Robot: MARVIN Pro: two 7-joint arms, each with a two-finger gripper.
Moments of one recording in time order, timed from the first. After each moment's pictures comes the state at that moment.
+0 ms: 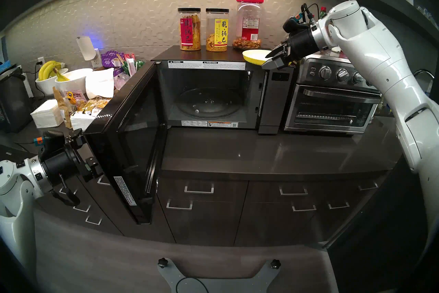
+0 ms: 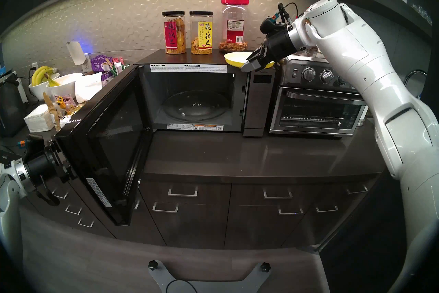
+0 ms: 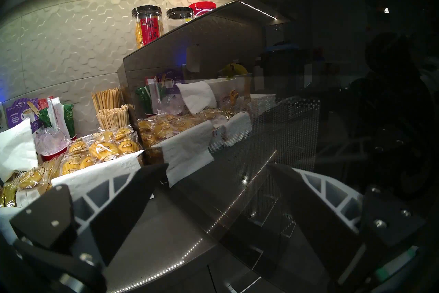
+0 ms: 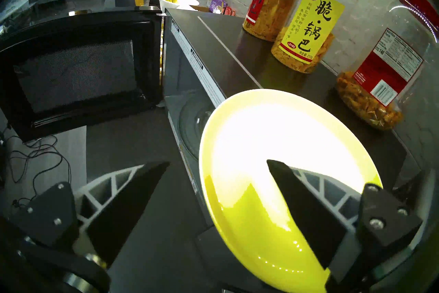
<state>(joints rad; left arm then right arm) 2.06 -1.09 -2.32 -2.18 -0.58 0.37 -0.94 -0.10 -0.93 0.73 -1.08 0.33 0.65 1.19</state>
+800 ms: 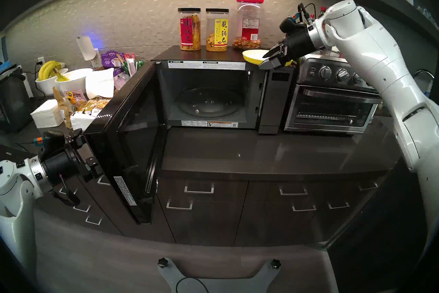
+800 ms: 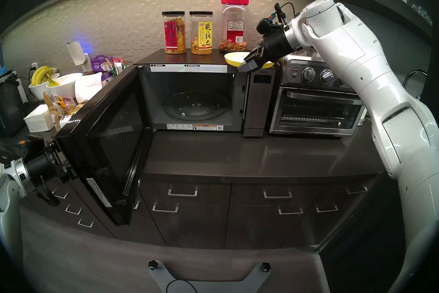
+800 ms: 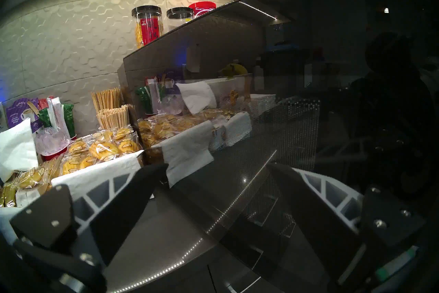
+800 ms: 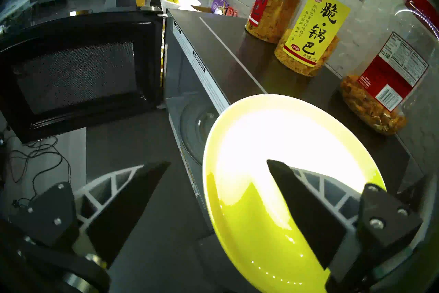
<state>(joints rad) 2.06 -1.09 -2.32 -2.18 -0.58 0.37 -0.94 -0.11 -0.95 0.73 -1.08 0.33 0.65 1.18</state>
